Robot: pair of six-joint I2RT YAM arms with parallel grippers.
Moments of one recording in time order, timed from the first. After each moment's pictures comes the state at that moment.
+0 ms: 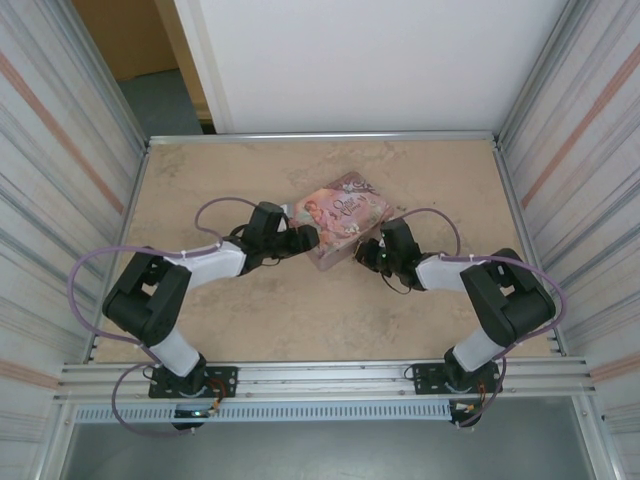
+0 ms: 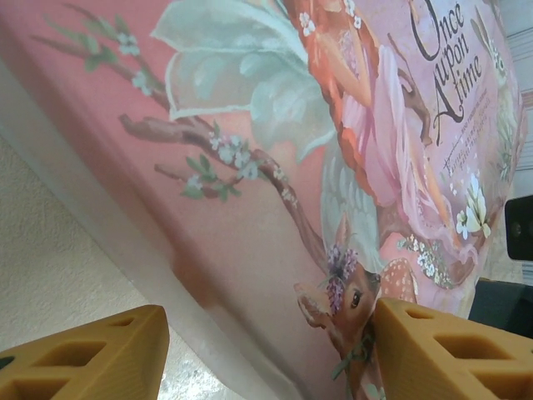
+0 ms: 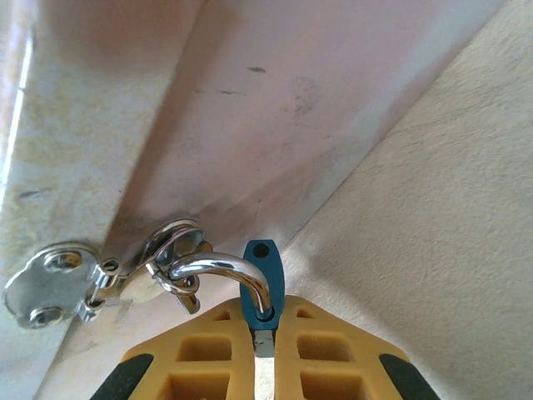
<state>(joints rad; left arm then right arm) -0.56 1.64 0.82 0.09 0.26 -0.77 0.50 1.58 0.60 0.23 -0.18 0.93</state>
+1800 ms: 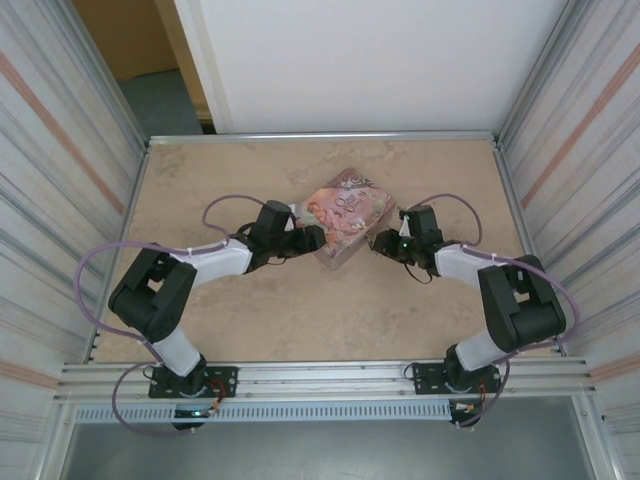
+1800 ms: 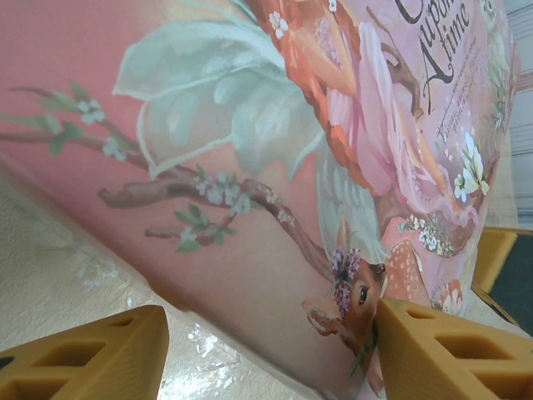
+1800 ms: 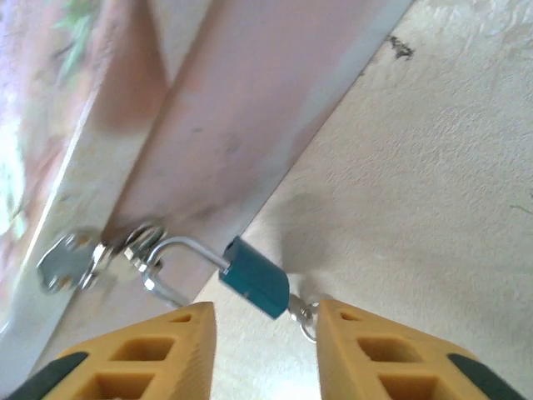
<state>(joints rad) -0.59 1.67 0.86 0.07 0.26 -0.76 0.30 1.48 0.63 0.03 -0.29 0.62</state>
